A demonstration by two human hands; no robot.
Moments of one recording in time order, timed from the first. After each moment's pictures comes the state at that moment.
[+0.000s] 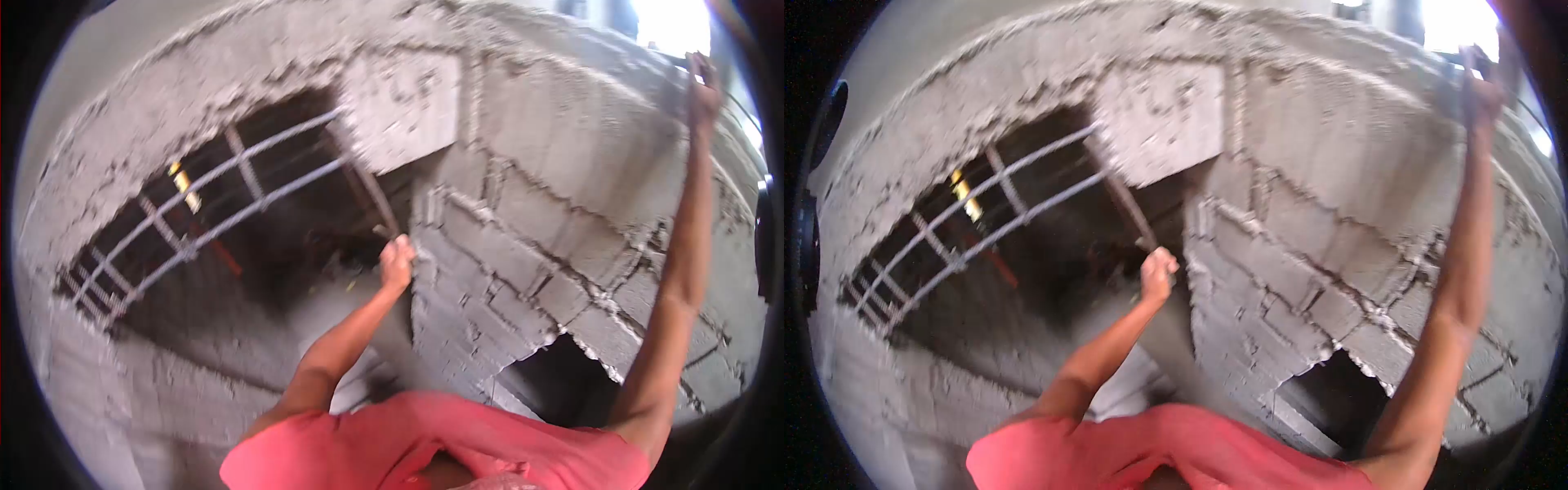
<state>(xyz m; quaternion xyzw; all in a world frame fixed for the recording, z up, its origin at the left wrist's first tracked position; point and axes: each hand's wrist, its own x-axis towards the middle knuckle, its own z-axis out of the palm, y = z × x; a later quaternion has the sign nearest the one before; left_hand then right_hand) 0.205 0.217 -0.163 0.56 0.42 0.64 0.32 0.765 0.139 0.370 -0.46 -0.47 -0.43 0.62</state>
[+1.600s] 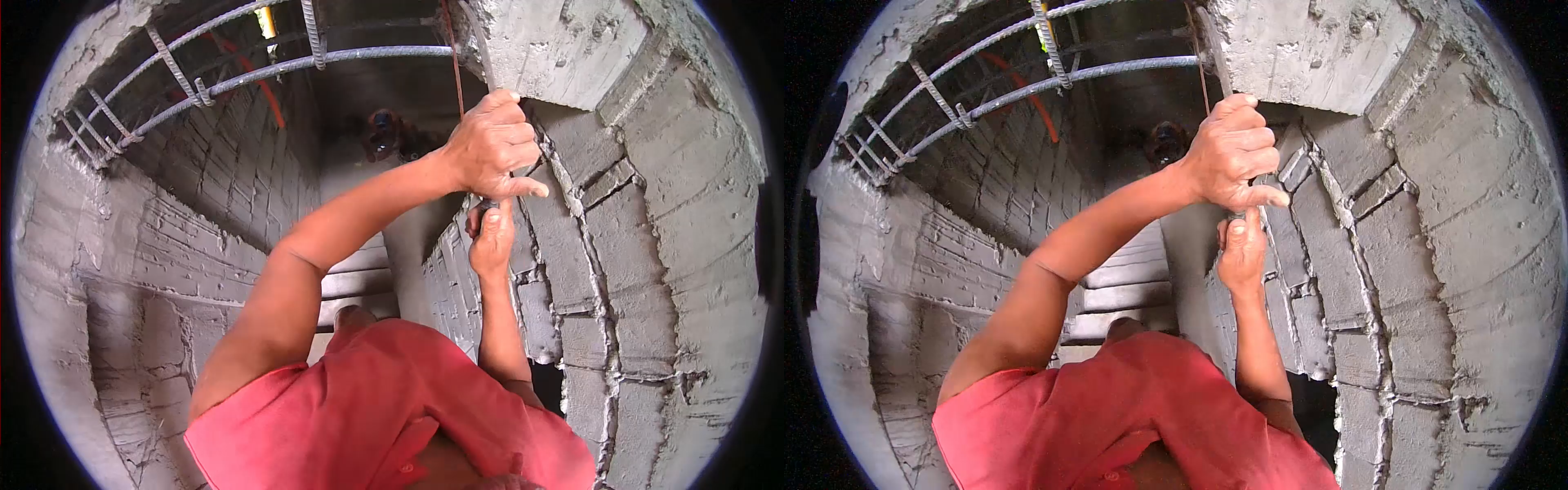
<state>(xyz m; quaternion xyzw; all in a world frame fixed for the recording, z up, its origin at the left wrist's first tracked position) 0.178 0.224 0.024 0.81 0.22 0.47 -0.27 0.318 0.166 -0.107 -0.30 -0.69 0.39 0.54</state>
